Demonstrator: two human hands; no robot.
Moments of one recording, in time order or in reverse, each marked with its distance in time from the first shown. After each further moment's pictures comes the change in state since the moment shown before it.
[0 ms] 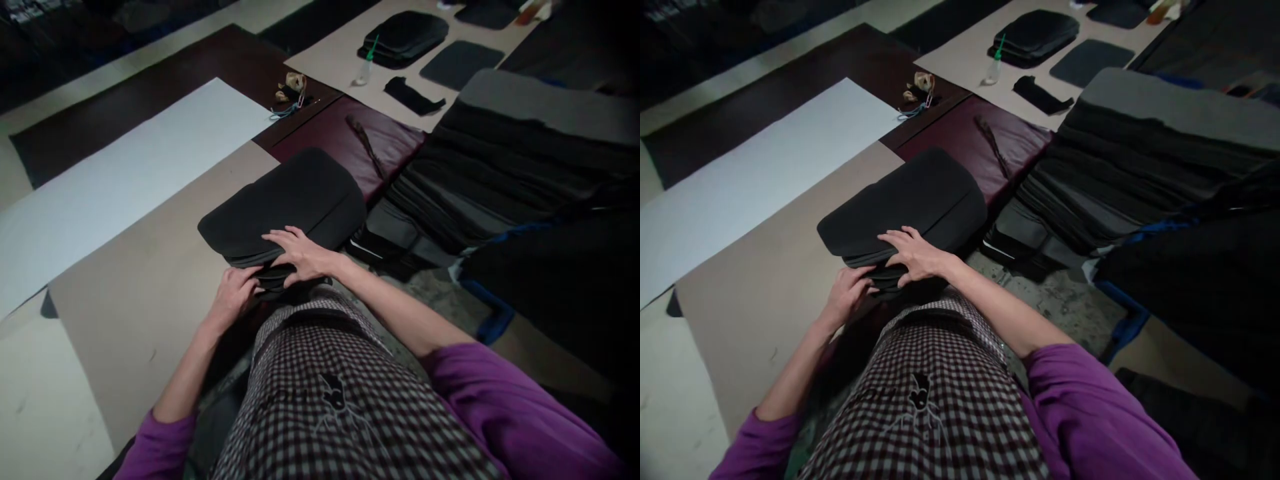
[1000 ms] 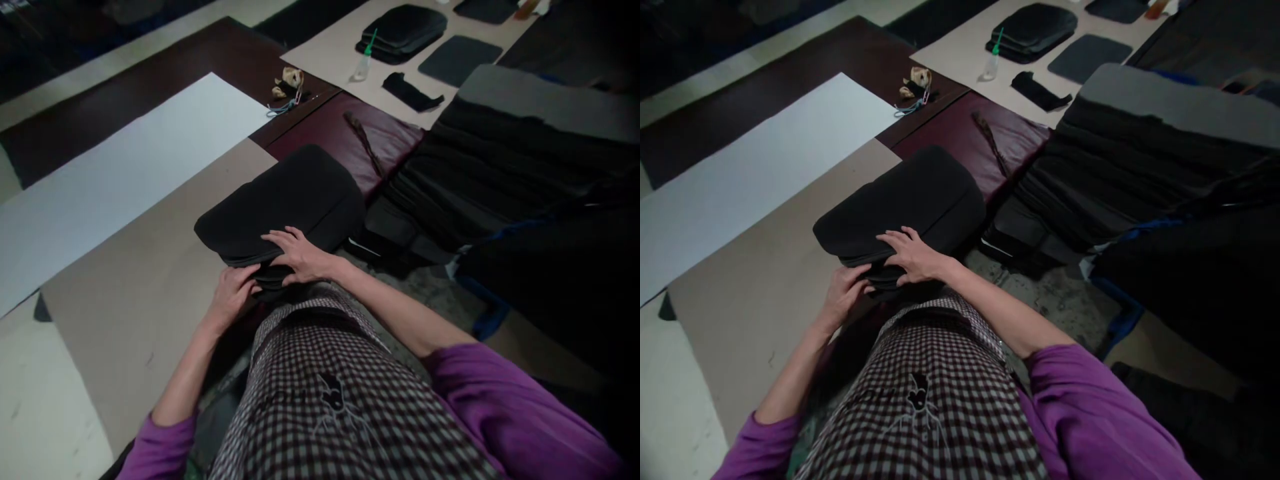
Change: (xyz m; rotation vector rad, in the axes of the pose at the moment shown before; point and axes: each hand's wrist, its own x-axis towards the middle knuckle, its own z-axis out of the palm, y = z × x) left_hand -0.003 -0.012 0.007 -0.163 -0.025 -0.125; right_hand -0.001 0.000 0.004 0.003 0.021 0.033
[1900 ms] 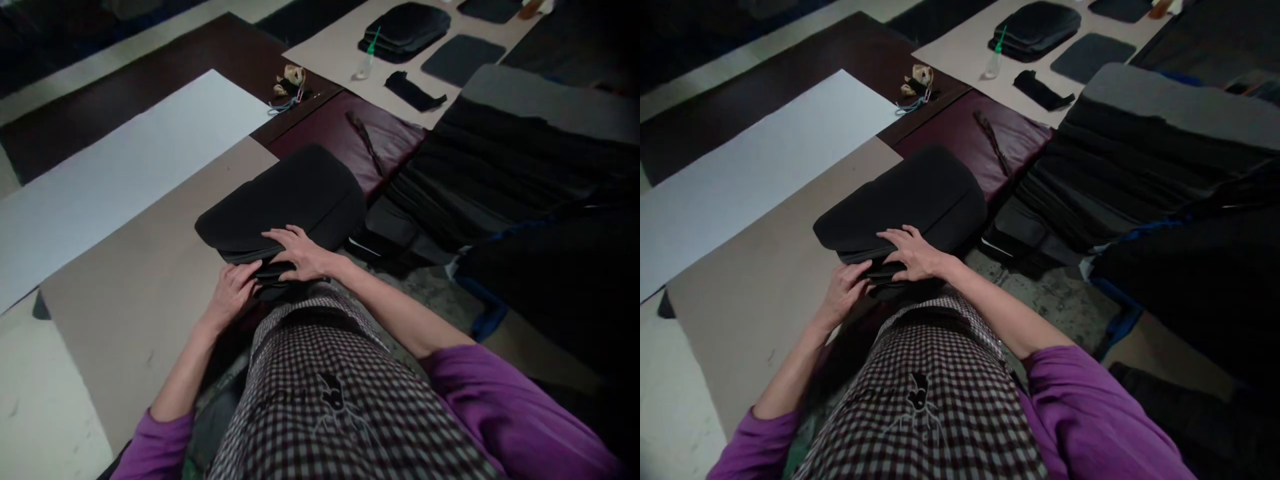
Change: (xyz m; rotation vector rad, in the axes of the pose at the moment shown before) left_hand 0.002 0.000 -0.001 0.186 0.078 0.231; right_hand 0.002 0.001 0.002 0.028 0.049 0.026
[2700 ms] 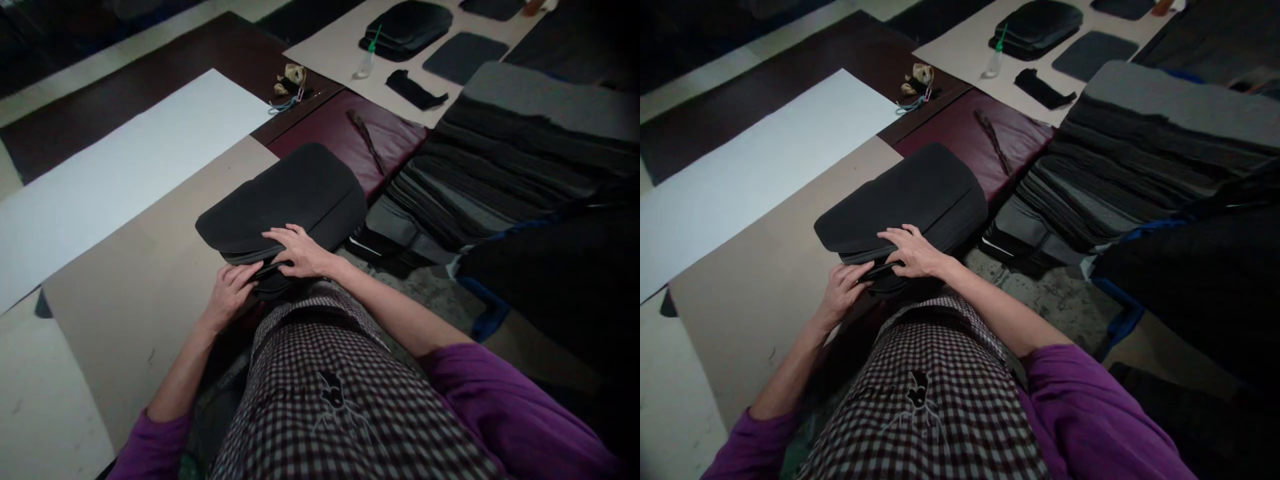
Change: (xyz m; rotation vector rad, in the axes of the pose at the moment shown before) left_hand 0.004 0.003 -0.014 0.035 -0.011 0.062; right_hand 0.001 -0.001 0.007 -0.023 0.058 0.015
